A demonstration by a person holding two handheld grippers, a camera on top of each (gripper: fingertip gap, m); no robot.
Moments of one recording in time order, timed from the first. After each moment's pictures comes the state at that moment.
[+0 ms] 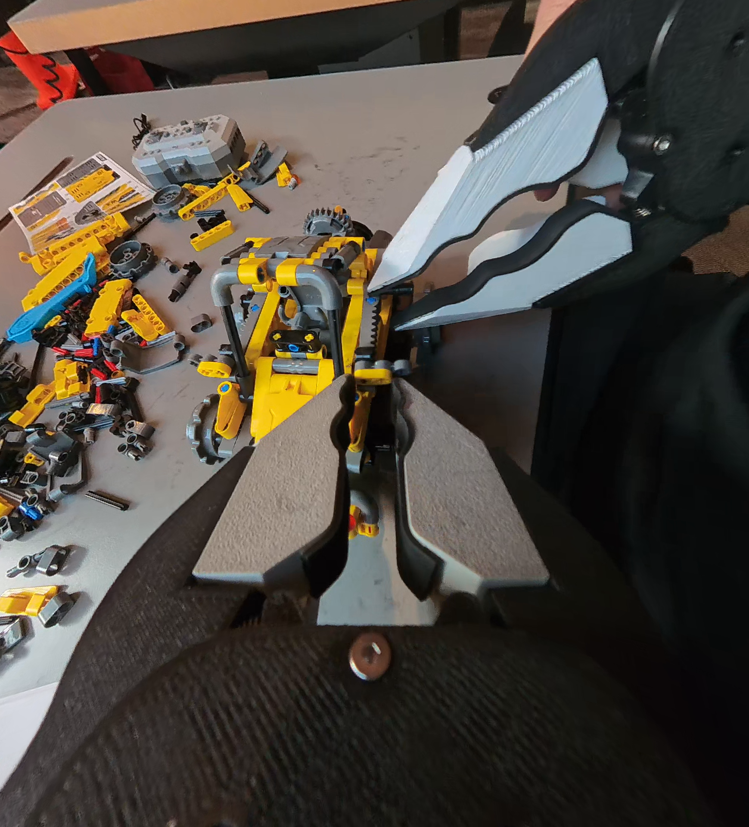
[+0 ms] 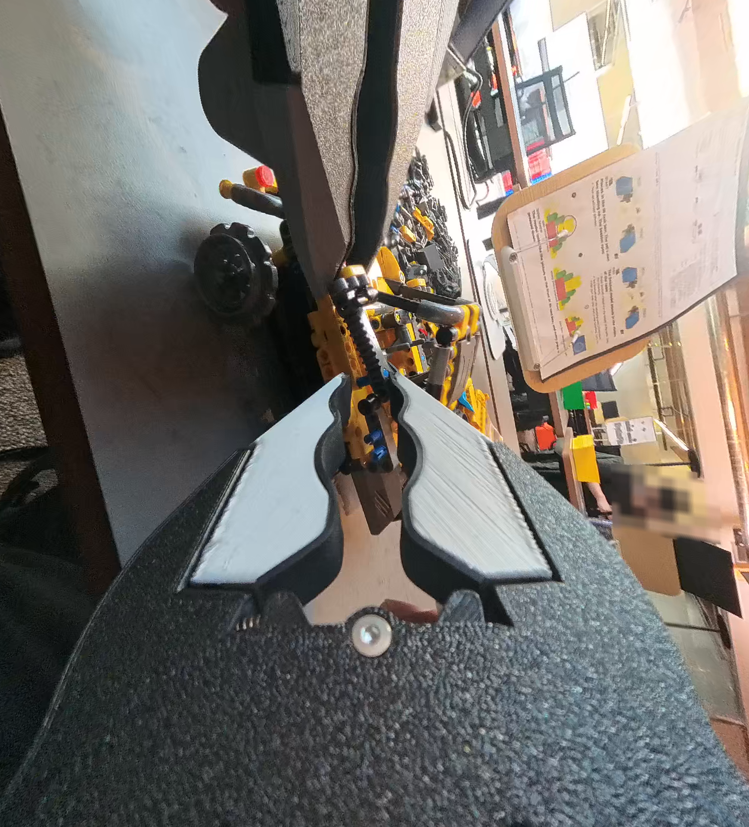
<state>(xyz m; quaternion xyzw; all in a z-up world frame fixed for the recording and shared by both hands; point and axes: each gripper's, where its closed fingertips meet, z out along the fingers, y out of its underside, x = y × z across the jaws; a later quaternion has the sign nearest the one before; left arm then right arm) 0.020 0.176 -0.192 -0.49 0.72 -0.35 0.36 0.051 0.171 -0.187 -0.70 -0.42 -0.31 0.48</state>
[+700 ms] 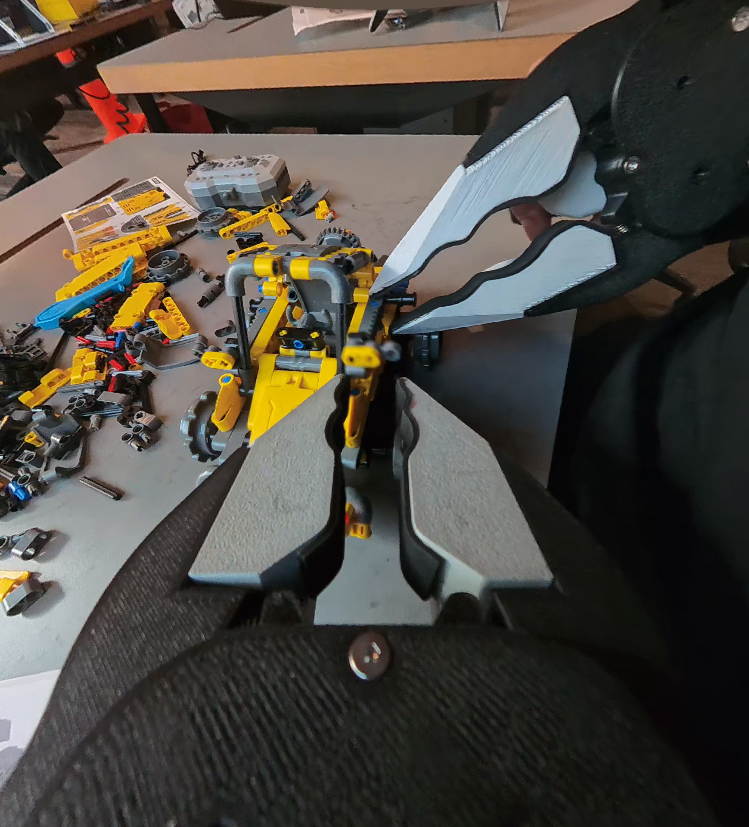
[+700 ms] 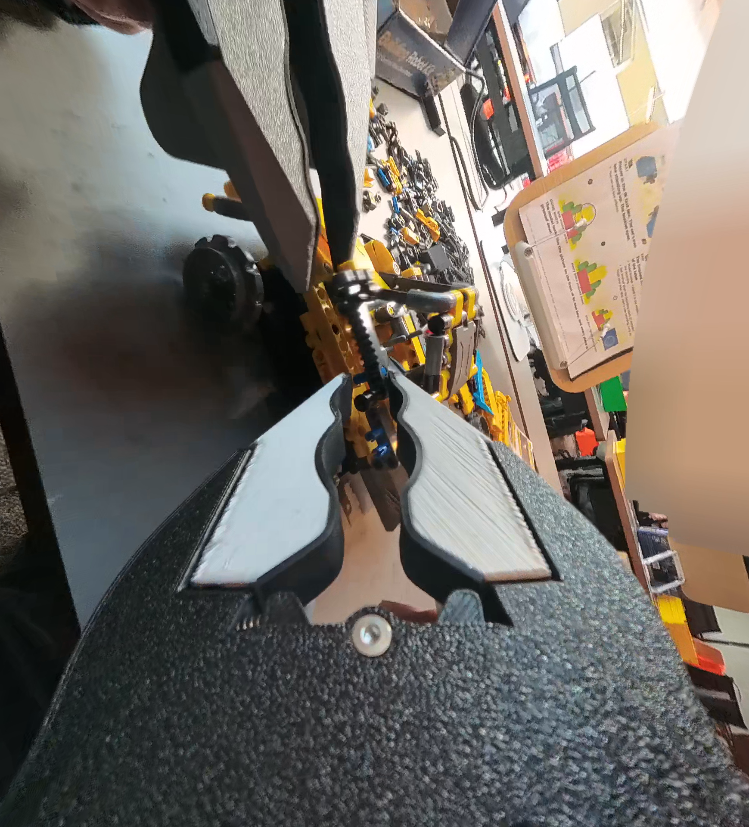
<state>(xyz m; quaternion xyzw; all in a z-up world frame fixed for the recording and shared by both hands) 0.025 0.186 -0.188 -0.51 0.66 -0.39 0.39 0.062 0.182 -0.188 -0.72 -0.41 -0.26 0.50</state>
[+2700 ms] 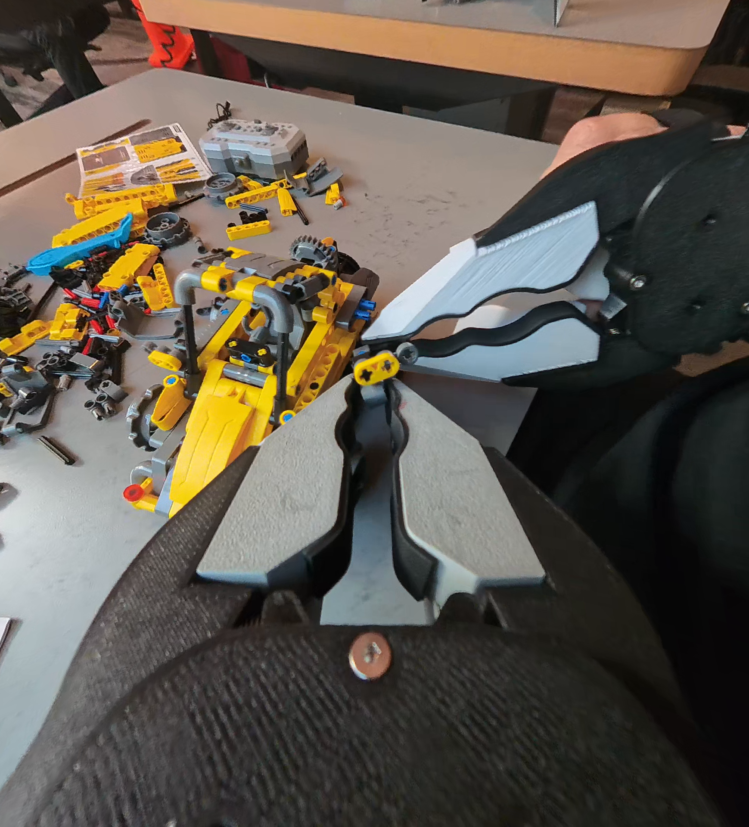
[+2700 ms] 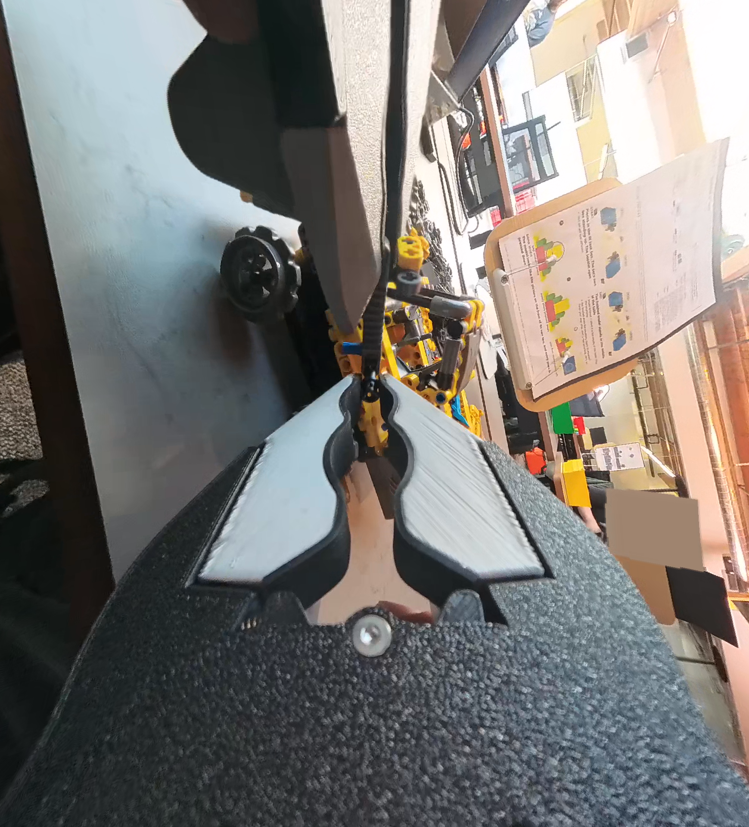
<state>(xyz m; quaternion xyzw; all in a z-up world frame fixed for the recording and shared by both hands) 0.032 0.158 -0.182 -0.58 0.61 -0.37 0.38 0.052 0.169 -0.189 -0.68 -0.44 -0.31 0.50</state>
